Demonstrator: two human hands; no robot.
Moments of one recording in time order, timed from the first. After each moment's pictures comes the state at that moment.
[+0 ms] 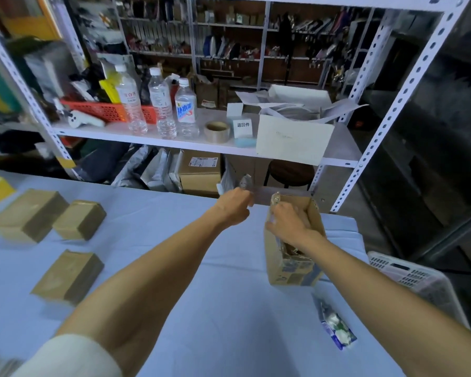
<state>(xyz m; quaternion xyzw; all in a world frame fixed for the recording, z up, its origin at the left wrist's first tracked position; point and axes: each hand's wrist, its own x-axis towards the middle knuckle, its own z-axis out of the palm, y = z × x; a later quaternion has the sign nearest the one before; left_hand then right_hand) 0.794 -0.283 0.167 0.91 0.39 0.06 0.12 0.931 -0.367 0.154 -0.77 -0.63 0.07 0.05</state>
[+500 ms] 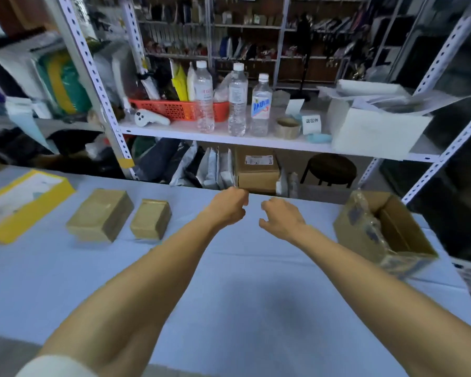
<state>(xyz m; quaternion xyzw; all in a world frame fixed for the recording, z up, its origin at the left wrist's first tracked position) 0.545 -0.190 0.139 0.90 0.41 0.04 0.12 0.683 -0.274 0.138 -0.74 -0.67 0.06 0.01</state>
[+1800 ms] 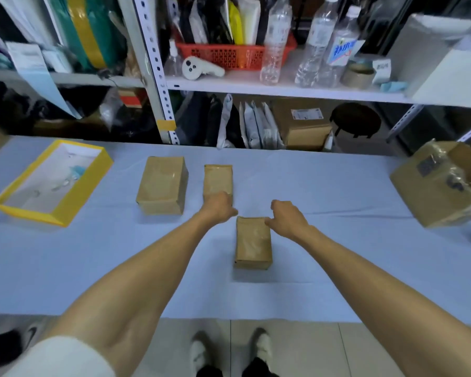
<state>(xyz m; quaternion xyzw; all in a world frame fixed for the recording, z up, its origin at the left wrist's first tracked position) 0.270 -0.112 0.061 0.77 0.51 -0.04 0.39 0.422 -0.212 0.061 -0.83 -0.51 0.24 0.01</state>
